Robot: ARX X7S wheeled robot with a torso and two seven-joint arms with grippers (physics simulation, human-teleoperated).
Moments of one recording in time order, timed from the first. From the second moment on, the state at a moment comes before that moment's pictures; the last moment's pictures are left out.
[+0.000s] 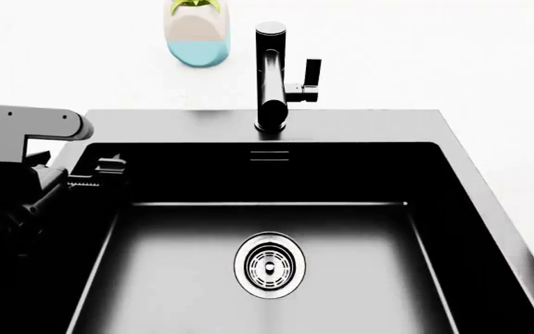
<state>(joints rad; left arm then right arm) -0.76 -0.77 0.05 0.41 -1.38 -1.20 -0.77 1.82 1.12 -0.96 0.35 1.64 1.03 0.67</state>
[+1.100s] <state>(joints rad) -1.05 -0.67 0.23 0.31 -1.23 -1.19 -0.70 1.37 0.92 -0.98 -0.03 1.47 0.52 0.53</state>
